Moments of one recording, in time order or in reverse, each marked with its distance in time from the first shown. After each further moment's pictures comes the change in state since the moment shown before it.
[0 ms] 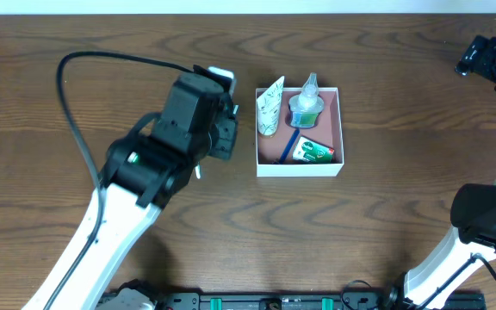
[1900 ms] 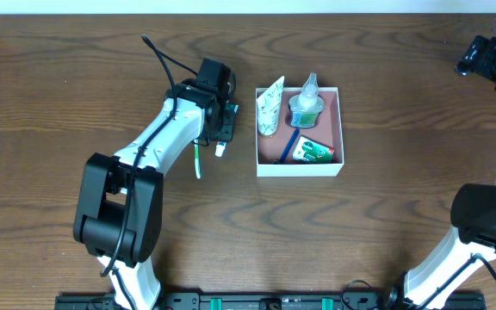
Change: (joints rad) left arm 0.180 0.620 -0.018 0.189 0.124 0.001; right arm 0.000 0.000 0.000 0.000 0.000 0.000
